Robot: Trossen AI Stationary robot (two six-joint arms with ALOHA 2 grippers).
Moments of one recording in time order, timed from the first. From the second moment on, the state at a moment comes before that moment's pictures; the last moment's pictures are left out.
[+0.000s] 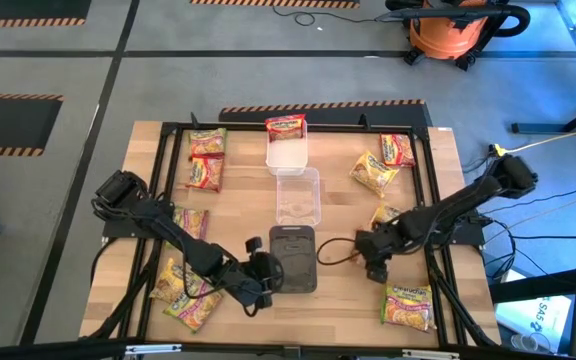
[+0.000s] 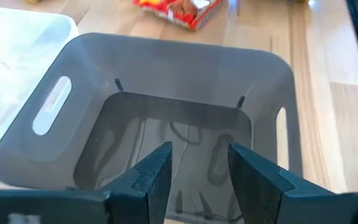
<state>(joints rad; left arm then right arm) -0.58 1.76 1.10 -0.14 -0.61 -0.58 0.43 1.35 0.67 -0.54 -0.09 0.71</state>
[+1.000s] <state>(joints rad) -0.50 2.09 1.68 -0.12 -0.57 -0.23 0.42 0.83 0.44 -0.53 0.13 0.75</state>
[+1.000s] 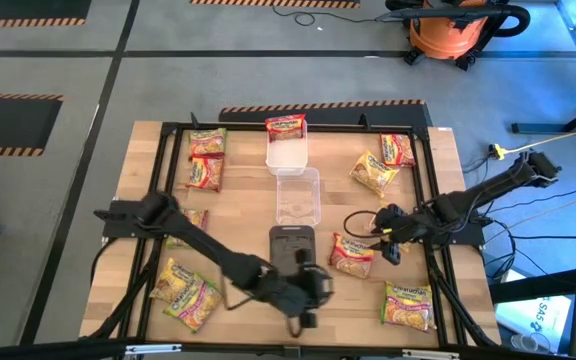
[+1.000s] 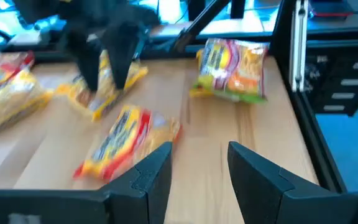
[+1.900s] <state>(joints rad) -0.34 2.48 2.01 -0.18 -0.33 -0.18 0.06 1.08 0.38 -0.27 -0.18 0.55</state>
